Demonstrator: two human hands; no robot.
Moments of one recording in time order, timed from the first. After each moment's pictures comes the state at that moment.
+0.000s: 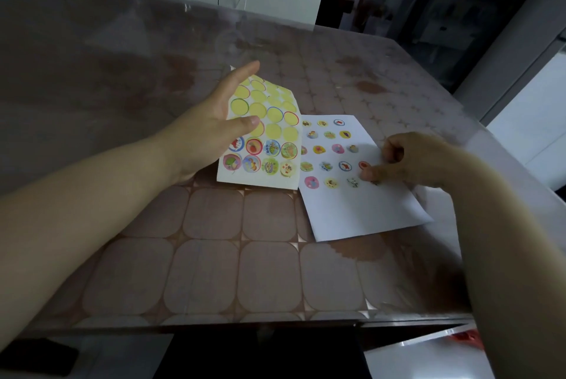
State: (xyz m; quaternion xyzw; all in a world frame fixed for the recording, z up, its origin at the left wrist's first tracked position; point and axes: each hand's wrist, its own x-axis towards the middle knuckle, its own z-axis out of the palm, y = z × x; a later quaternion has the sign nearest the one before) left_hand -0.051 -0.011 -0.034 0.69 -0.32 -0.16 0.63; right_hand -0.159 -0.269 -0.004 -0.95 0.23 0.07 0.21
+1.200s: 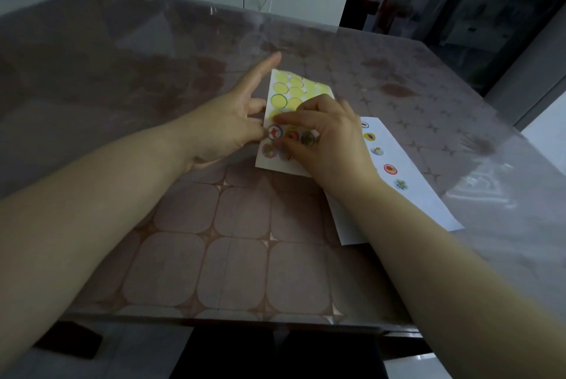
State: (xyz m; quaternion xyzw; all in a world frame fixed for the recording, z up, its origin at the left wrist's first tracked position) left_hand -0.044 0.003 -0.022 0.68 -0.33 -0.23 0.61; right_hand -0.107 -0.142 -0.038 -0.91 -0.06 -0.32 0.25
